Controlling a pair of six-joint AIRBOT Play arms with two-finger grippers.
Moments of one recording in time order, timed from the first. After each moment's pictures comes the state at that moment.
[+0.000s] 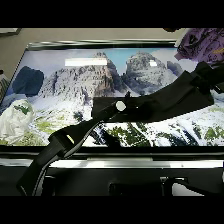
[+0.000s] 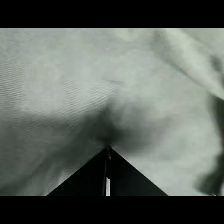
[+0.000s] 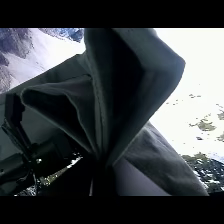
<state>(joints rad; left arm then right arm) -0.80 -2.30 2.04 0.54 -0.63 -2.03 -0.28 -1.39 1.79 -1.22 1.60 1.81</state>
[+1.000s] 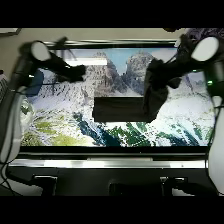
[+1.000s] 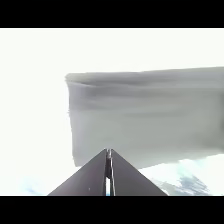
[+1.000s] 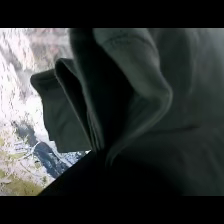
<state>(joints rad) -0.23 -1.69 2.06 1.34 -1.47 -1.88 0.22 -1.46 1.80 -1.30 1.41 2.12</state>
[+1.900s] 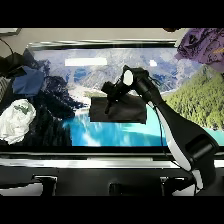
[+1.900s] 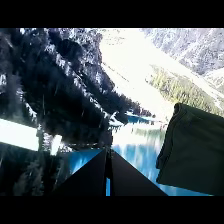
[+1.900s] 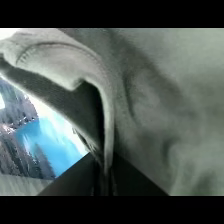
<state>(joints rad) 0.10 -1.49 2.02 1.42 -1.59 -1.81 0.51 -1.76 1.80 -1.25 1.16 2.31</state>
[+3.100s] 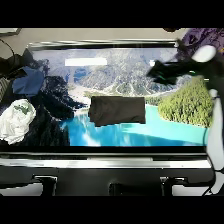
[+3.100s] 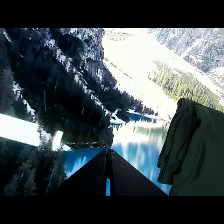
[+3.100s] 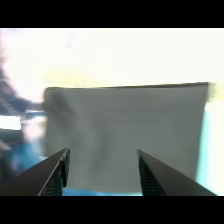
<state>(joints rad) 0.10 -1.49 2.01 1.43 -1.60 -1.81 -0.09 -1.58 1.73 -0.97 1.34 1.65</state>
